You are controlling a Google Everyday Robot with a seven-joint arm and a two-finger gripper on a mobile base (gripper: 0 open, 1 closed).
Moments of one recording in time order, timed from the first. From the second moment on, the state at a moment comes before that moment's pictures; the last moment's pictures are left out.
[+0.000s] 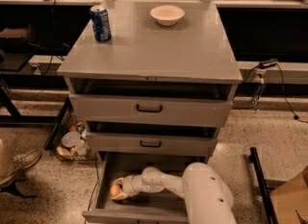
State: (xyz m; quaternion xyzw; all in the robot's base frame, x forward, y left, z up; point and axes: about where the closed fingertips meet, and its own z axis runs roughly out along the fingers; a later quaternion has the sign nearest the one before) arm 0.573 0.202 0.118 -0.62 0.63 0.31 0.35
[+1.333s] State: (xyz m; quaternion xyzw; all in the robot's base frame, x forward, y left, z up) arm 0.556 0.068 0.238 -0.52 0.61 0.31 0.51
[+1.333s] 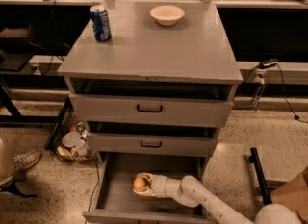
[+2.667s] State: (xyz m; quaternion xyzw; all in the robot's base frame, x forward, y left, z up) arm 0.559 -0.005 0.341 -0.54 0.57 0.27 0.56
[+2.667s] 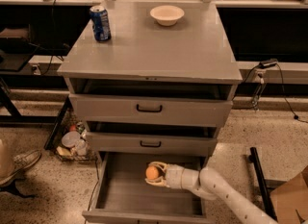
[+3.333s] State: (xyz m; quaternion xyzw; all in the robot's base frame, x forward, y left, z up) arm 0.560 0.001 0.520 -0.59 0.55 0.20 0.56
